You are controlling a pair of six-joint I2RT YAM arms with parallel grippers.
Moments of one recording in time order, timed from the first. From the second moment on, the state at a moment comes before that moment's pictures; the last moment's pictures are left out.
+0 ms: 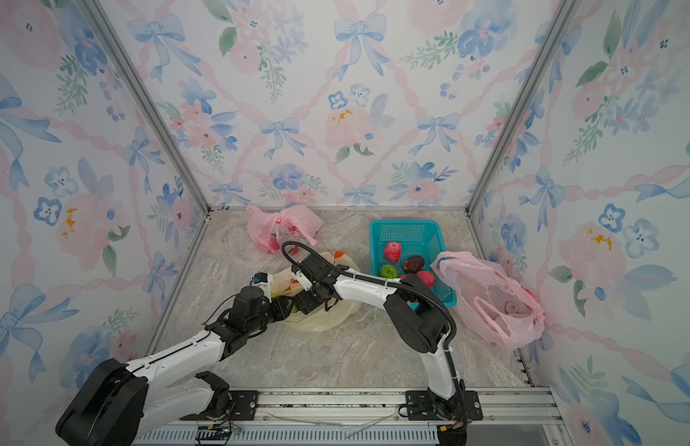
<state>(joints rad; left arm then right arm) -0.48 1.12 0.34 0.17 0.09 -0.70 0.90 2.04 1.46 -0.48 -0.16 0.16</state>
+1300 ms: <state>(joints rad) -0.47 1.04 0.34 0.06 0.04 -0.68 0.35 1.53 1.26 -0.42 -0.14 0.23</state>
